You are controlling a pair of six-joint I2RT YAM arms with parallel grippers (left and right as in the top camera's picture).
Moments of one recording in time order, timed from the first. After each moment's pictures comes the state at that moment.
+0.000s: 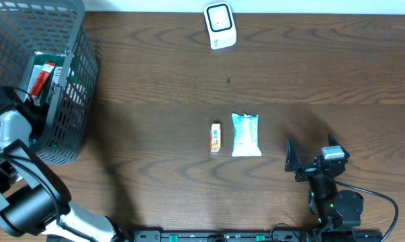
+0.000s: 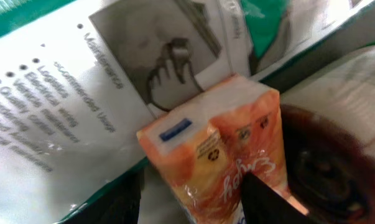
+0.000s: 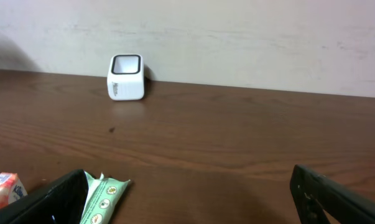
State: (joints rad) left arm 0.64 1.84 1.15 -0.60 0.37 -0.43; right arm 0.04 0.01 0.01 -0.06 -0.10 -0.01
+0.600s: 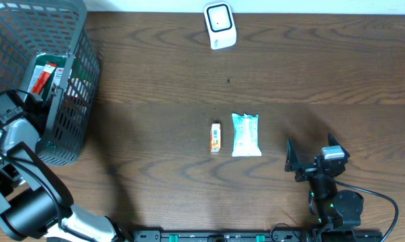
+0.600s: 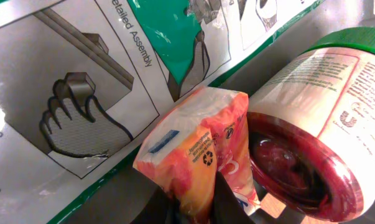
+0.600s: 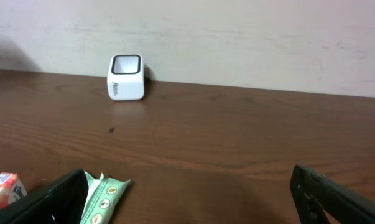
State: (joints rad) left arm 0.64 1.81 1.05 -0.38 0.50 -0.43; right arm 0.04 0.01 0.01 -0.06 -0.10 -0.01
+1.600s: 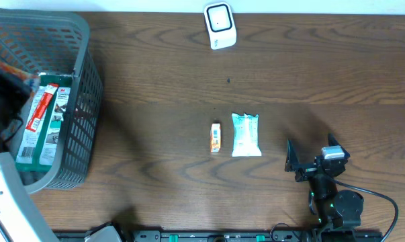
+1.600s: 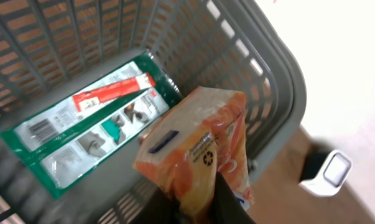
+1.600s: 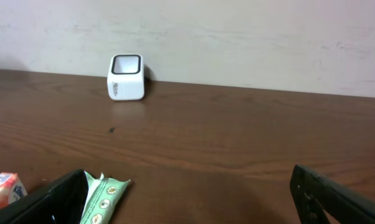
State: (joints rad) left arm 0.52 1.30 1.72 -1.20 0.16 -0.45; right arm 0.04 0.01 0.01 -0.06 -0.10 -0.01
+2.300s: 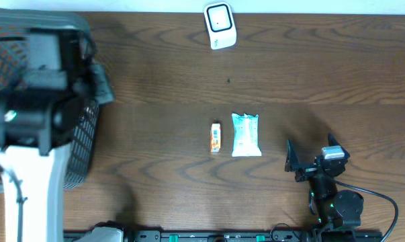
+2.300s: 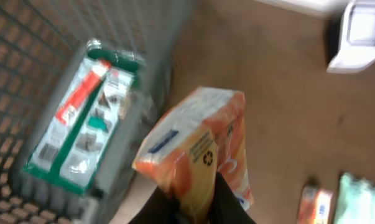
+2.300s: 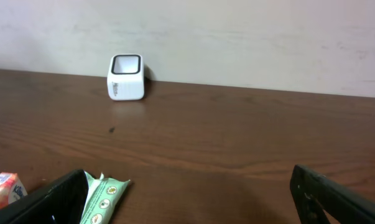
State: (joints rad) left arm -0.13 1.39 1.86 -1.42 -0.23 -0.32; right arm 0.04 0.01 0.01 -0.06 -0.10 -0.01
